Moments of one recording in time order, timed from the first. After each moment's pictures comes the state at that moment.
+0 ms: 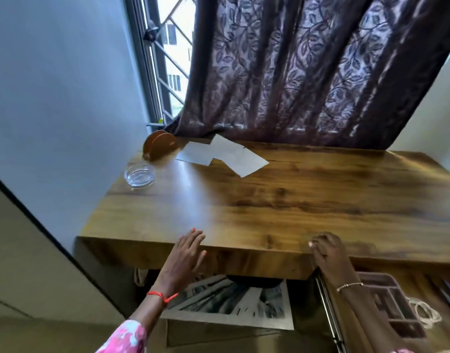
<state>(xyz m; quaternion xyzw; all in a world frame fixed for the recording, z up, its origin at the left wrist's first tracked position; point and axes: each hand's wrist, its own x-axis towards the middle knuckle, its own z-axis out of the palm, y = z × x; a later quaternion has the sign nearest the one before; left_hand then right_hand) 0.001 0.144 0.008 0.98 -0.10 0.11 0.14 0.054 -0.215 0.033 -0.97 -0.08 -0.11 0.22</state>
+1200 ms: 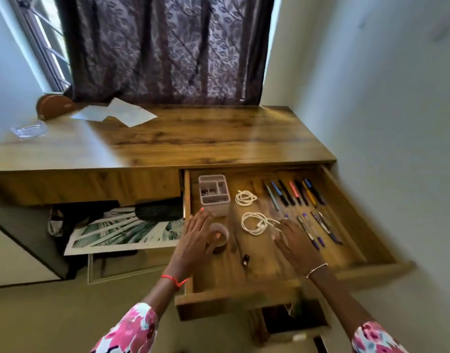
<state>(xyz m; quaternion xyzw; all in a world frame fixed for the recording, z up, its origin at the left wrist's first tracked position) -0.236 -0.288 0.025 0.95 -0.18 0.12 0.24 -0.243 -0.558 0.037 -0.98 -0.10 -0.04 0.19</state>
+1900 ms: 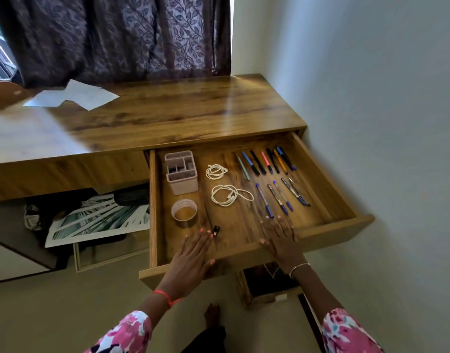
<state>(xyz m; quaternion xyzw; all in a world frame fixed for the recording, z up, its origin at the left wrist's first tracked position) -0.305 -0.351 -0.045 0.96 -0.27 0.03 0.03 -0.298 -0.632 -0.040 -0.99 -0.02 0.06 0.15</state>
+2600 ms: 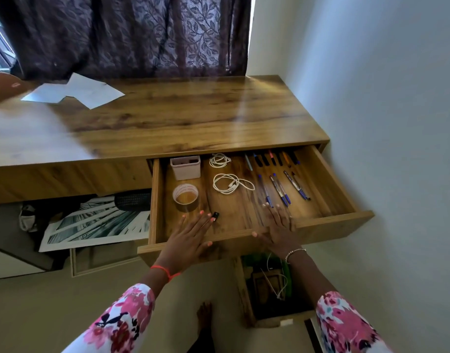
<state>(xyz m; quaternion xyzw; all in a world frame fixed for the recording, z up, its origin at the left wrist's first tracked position) -0.177 -0.333 -0.048 0.96 -0.28 0.04 0.02 -0.176 -0.611 -0.022 -0.98 -0.02 0.10 0.16</state>
